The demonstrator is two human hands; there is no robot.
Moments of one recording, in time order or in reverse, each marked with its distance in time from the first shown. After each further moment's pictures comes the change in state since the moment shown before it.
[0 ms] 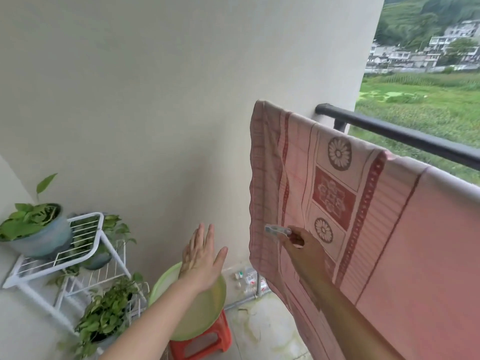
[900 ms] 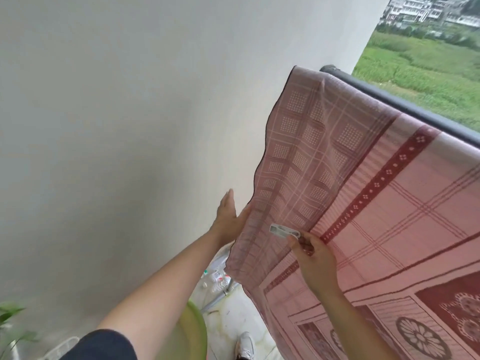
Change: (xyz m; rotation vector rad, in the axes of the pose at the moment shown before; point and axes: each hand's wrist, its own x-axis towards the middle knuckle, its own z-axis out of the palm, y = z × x) left_hand 0.396 0.009 0.083 -0.696 -0.450 0.175; right_hand 0.214 0.048 0.133 -0.183 0.217 0.276
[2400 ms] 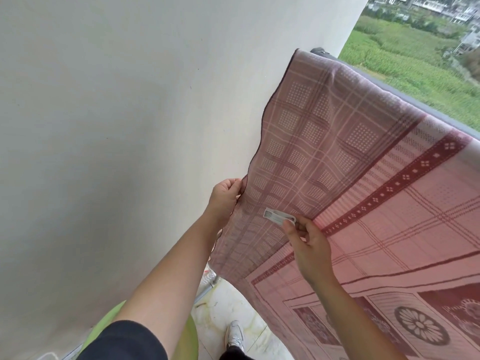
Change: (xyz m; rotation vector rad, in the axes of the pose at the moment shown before) left_hand 0.071 0.014 0.006 -0.894 -0.083 -0.058; right_hand 0.018 -0.035 0.013 0.021 0.062 0.061
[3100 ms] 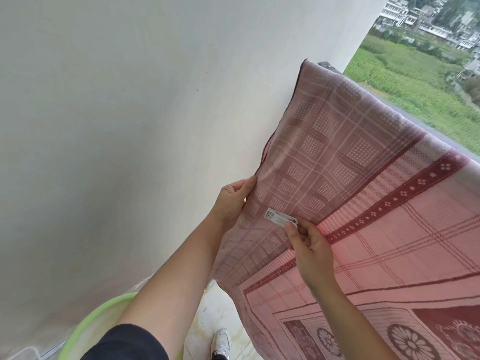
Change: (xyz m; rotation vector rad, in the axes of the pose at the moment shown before) left_hand -0.012 0.011 0.021 -0.148 -0.159 0.037; right_hand 0.004 -0.010 -0.011 0.053 -0.030 -0.018
